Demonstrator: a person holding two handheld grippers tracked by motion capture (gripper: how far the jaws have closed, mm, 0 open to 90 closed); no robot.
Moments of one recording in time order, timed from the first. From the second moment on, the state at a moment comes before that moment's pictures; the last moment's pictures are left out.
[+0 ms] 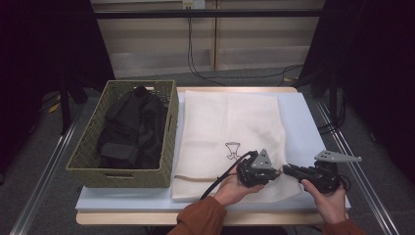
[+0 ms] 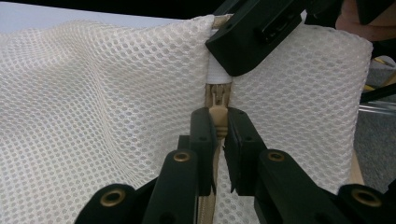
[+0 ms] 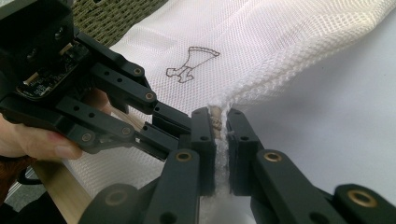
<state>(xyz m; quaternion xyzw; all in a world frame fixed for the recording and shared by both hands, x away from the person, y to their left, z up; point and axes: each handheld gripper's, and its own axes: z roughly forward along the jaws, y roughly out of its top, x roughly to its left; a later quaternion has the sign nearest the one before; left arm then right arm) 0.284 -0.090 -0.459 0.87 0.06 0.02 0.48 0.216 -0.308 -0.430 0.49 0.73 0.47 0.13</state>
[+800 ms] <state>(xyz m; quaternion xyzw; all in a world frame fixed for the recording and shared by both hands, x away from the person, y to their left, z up) 0.290 -0.070 -0.461 0.89 0.07 0.02 0.45 0.214 -0.317 -0.426 0.50 0.71 0.48 0.15</state>
